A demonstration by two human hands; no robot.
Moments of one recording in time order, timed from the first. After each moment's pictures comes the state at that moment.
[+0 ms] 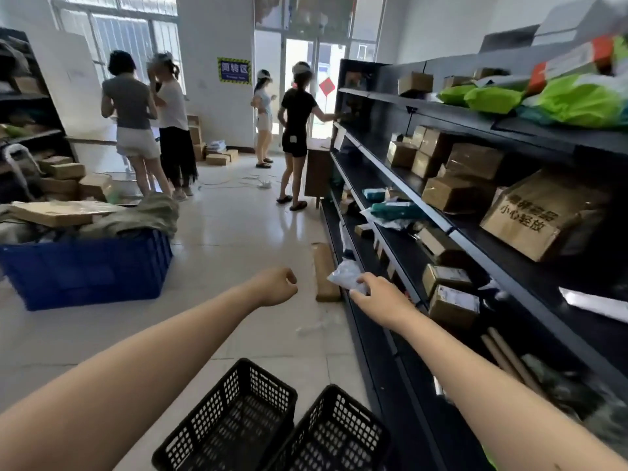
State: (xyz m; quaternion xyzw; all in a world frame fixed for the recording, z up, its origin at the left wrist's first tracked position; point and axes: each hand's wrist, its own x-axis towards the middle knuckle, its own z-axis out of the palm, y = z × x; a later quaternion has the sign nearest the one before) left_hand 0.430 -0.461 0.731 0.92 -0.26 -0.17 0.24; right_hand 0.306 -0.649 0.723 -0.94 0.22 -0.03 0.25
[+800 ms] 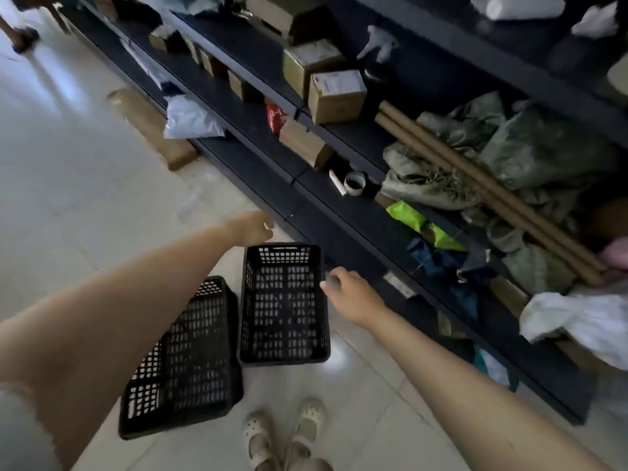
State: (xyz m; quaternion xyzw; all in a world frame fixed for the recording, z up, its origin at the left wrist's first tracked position) left_hand 0.474 -0.655 0.481 0.76 -0.54 -0.35 -0.04; right_hand 0.230 -0.634 0.438 -0.75 0.55 0.08 0.37
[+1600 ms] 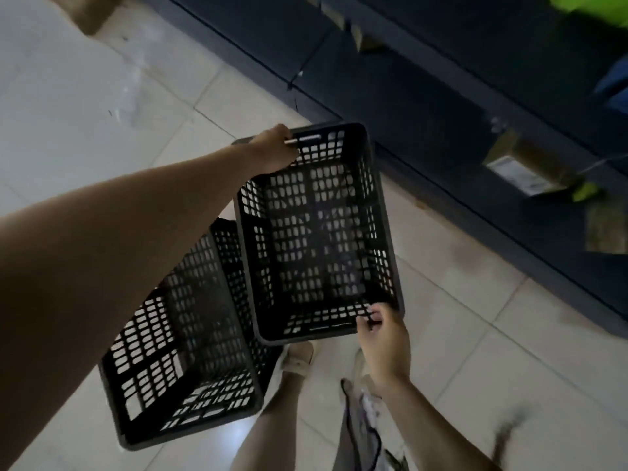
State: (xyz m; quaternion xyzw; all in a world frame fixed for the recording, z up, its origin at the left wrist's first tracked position) left_hand 0.517 -0.791 0.040 0.77 -0.50 -0.40 -0.05; right_hand 0.268 -0.545 0.019 -0.46 0.78 0.00 0.42
